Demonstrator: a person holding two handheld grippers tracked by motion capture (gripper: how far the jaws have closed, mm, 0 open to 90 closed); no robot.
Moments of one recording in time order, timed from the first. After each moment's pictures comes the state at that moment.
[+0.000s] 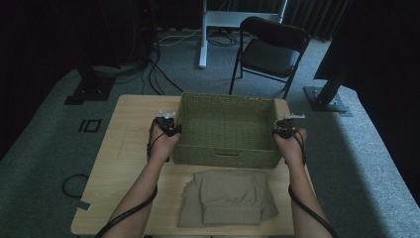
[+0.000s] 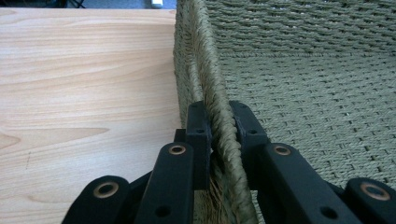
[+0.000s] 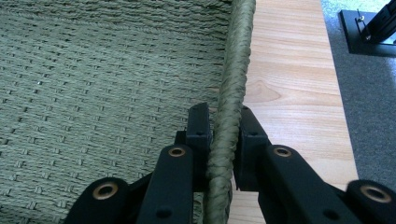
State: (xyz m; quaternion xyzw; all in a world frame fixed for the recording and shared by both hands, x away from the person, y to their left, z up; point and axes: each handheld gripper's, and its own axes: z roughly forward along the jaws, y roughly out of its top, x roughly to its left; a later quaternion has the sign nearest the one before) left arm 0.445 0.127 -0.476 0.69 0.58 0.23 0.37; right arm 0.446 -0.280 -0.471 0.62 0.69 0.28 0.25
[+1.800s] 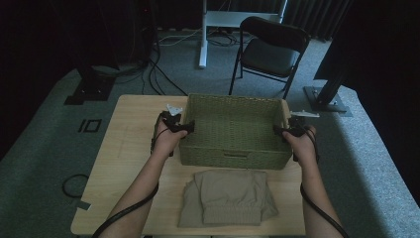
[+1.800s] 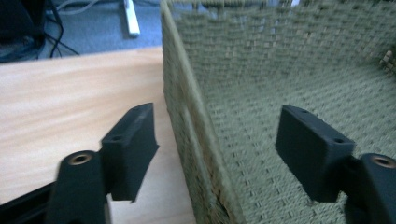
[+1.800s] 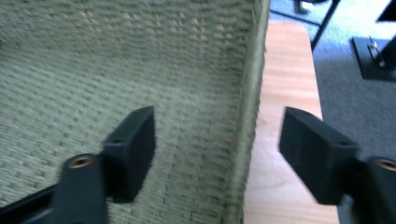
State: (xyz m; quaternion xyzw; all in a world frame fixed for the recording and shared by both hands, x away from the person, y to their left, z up) left arm 0.448 0.117 -0.450 0.71 0.52 0.25 0.41; right arm 0.442 -0.308 -0.454 0.59 0.68 0.35 0.25
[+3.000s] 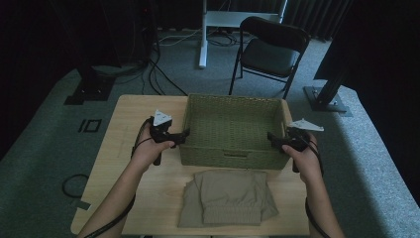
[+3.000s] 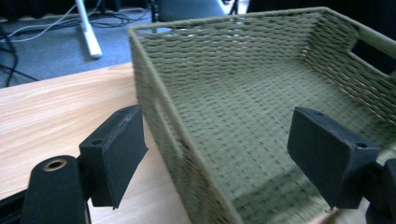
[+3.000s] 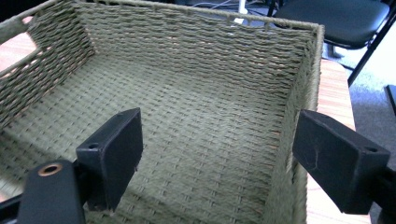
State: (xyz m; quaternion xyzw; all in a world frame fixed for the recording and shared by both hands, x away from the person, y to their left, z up) left arm 0.389 0.143 -0.427 0.74 0.44 0.21 0.46; right arm 0.379 -0.287 -0.434 0.51 0.70 0.42 0.26
